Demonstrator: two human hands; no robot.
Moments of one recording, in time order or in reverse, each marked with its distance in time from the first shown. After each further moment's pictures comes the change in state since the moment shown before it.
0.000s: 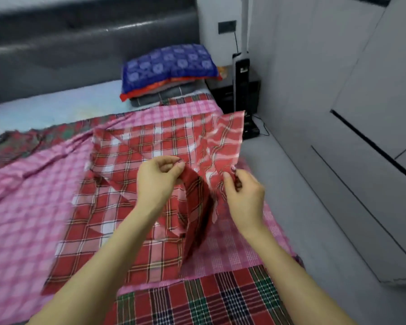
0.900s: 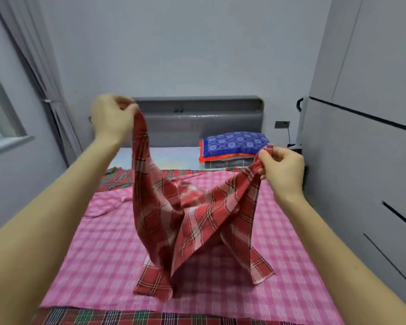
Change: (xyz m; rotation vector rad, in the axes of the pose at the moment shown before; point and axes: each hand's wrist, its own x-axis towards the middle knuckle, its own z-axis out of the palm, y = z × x) left_hand -0.087 0.194 -0.427 0.404 0.692 0.507; right_hand -0.053 -0.346 0.037 0.305 -0.030 -0.026
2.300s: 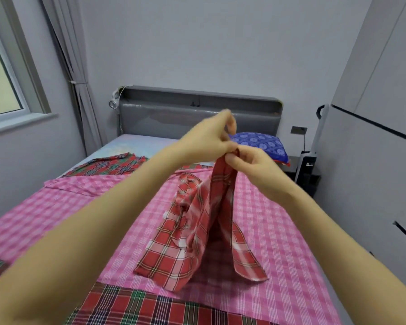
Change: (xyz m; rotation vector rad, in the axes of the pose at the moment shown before) left_hand -0.098 0.077 0.022 -0.092 -0.720 0.294; right_hand -0.025 -0.043 0.015 0.112 -0.940 -0.094
